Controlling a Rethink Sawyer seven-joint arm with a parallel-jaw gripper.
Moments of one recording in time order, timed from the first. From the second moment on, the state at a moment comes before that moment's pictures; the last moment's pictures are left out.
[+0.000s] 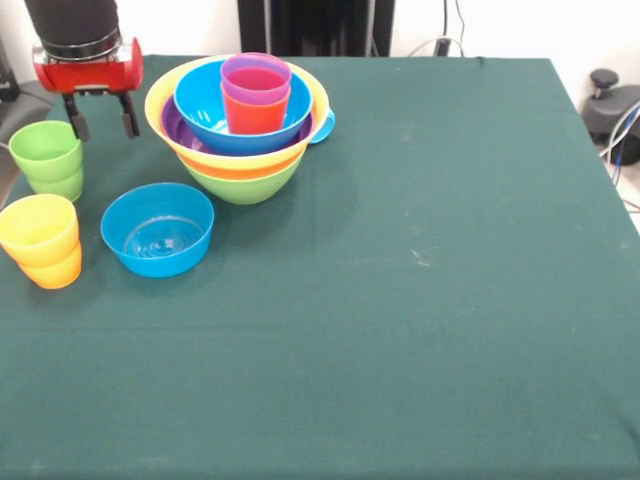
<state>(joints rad) -1.03 -0.55 0.57 1.63 -0.75 0.73 1.58</state>
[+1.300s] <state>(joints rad) -1.05 -0.57 0.57 1.63 -0.75 0.73 1.58</state>
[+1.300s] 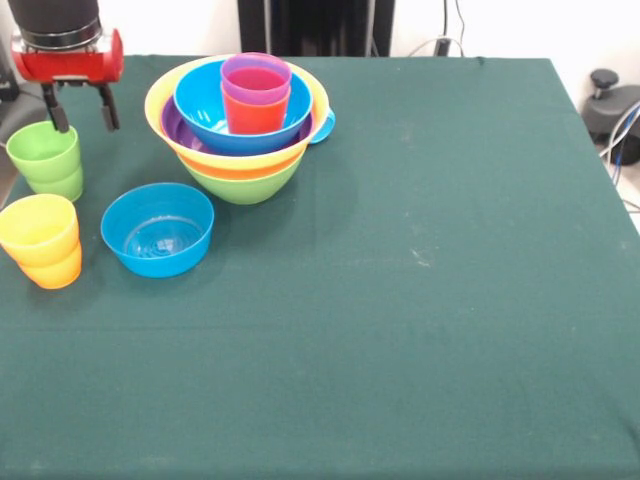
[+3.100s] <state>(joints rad) -1.05 -0.42 0.57 1.51 -0.83 0.73 1.58</state>
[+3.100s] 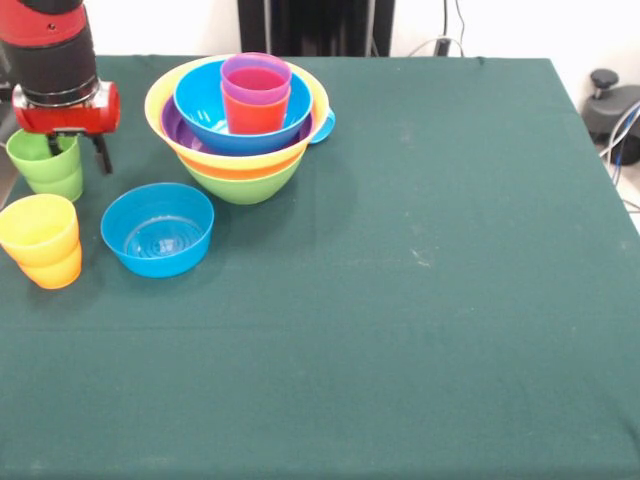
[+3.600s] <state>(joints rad) -1.10 -0.43 0.59 1.51 -0.82 0.73 1.58</state>
